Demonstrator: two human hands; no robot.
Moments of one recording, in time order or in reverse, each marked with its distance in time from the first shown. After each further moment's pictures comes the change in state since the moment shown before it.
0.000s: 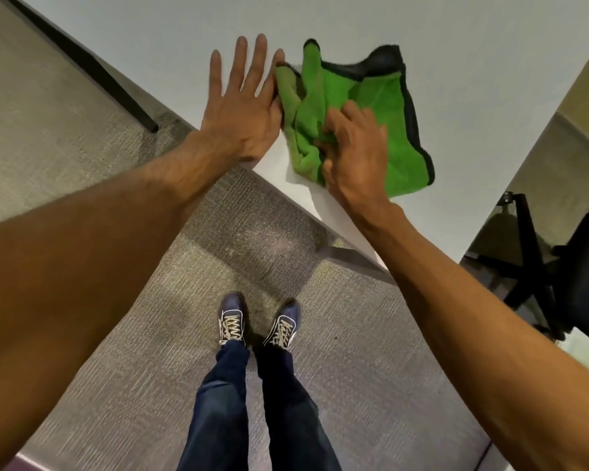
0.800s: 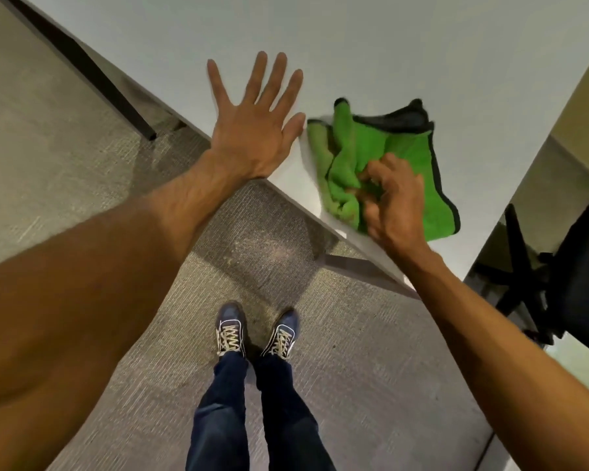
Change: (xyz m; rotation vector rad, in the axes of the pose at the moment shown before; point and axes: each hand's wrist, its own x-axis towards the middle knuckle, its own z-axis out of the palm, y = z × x) left_hand -0.003 -0.013 0.006 0.063 0.050 0.037; right_hand -0.038 0.025 -0.013 0.052 -0.037 0.079
